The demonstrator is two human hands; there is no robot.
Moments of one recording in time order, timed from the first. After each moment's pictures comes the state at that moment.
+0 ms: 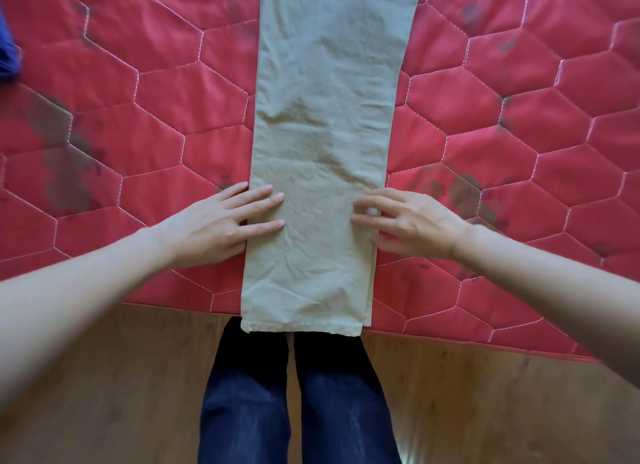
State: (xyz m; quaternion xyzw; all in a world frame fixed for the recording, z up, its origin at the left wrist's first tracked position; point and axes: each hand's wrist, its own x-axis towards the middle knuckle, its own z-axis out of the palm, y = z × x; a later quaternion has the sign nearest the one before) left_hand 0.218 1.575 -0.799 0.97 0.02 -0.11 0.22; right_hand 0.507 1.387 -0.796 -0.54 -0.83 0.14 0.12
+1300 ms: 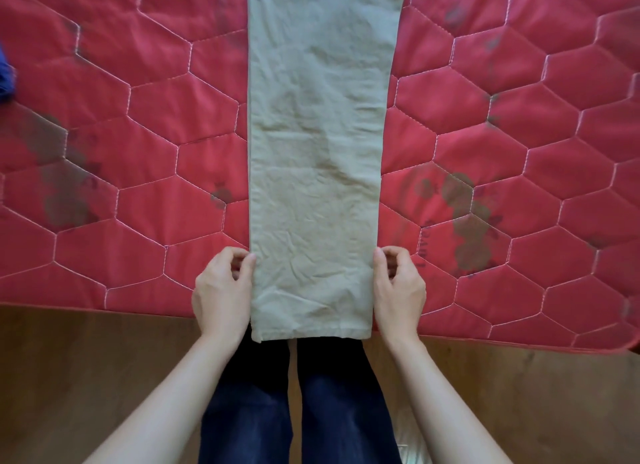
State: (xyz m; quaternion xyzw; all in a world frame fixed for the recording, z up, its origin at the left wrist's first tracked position) left_hand 0.217 1.462 -0.780 0.66 0.66 0.02 0.35; right_hand 0.387 1.325 -0.795 -0.93 -0.13 0.23 0.26
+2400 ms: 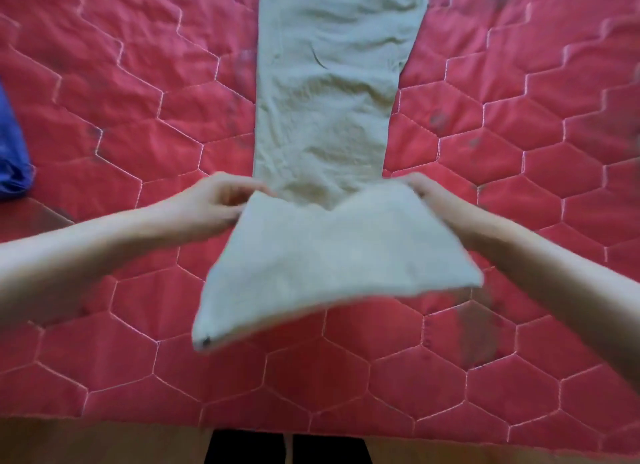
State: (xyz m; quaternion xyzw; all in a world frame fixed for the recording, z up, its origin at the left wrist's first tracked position) left_hand 0.312 1.675 -0.744 0.74 0.22 -0.03 0.63; right_hand 0.563 1.498 -0.726 -0.59 -0.41 0.61 0.32
